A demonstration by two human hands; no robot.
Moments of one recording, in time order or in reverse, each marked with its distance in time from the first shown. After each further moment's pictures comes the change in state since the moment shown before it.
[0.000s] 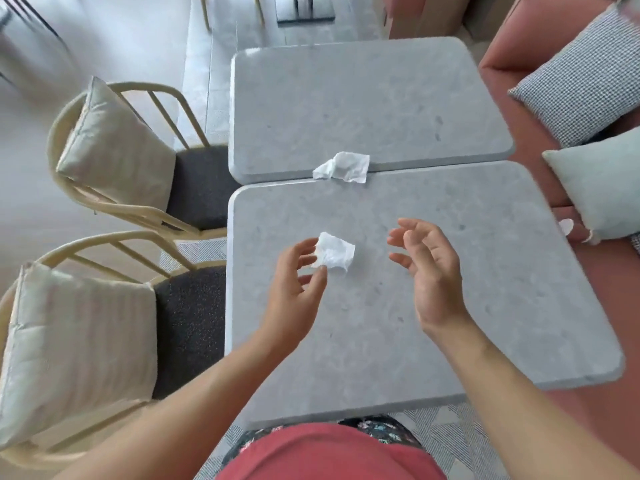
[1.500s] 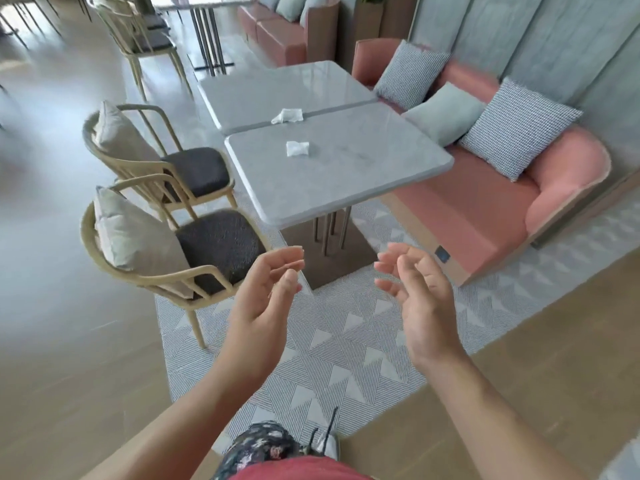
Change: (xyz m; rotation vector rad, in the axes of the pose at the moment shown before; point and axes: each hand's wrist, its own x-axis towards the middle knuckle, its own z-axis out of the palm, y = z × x) left_hand -0.663 -0.018 -0.296 -0.213 -0.315 0.271; right_hand -0.781 0.032 0.057 0.076 0.290 -0.219
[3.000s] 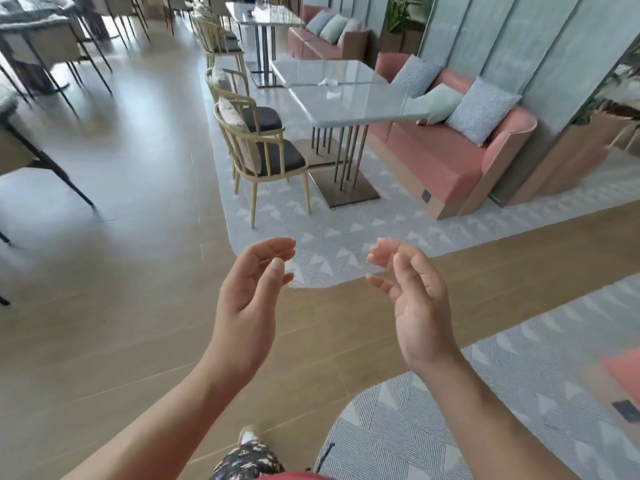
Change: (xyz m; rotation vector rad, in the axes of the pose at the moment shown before) left_hand -0.939 0.160 -0.094 -0.114 0.161 0.128; right_hand -0.927 -0.125 -0.138 -0.024 -0.180 -0.150
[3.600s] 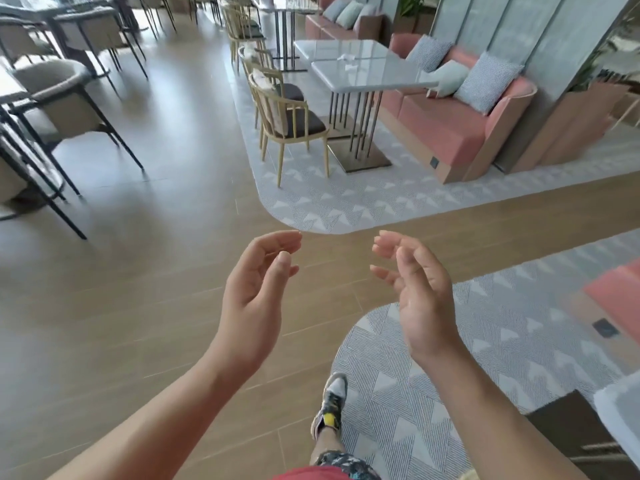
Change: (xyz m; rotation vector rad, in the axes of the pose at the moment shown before) left_hand -0.400 0.105 -0.103 0.055 0.017 -0.002; right_hand -0.413 -0.079 0.008 0.002 -0.036 -0.032
